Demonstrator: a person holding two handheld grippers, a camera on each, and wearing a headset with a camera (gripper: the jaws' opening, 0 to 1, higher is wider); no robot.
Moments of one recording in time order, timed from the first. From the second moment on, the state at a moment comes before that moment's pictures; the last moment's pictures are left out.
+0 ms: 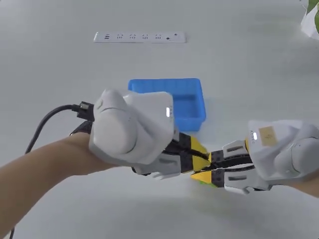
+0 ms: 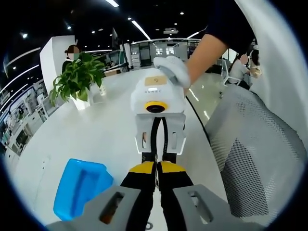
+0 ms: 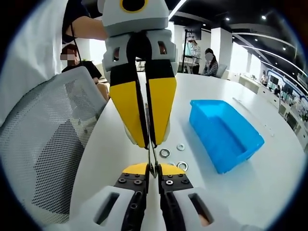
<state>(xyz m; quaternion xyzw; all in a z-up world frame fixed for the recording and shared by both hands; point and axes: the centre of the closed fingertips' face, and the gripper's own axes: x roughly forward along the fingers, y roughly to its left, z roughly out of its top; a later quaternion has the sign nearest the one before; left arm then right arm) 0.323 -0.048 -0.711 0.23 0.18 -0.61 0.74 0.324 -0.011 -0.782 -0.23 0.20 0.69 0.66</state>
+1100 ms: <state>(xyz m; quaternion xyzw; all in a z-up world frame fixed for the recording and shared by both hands) 0.332 0.030 -0.682 0.20 0.18 -0.53 0.80 0.322 0.014 -0.774 -0.24 0.21 0.67 0.67</state>
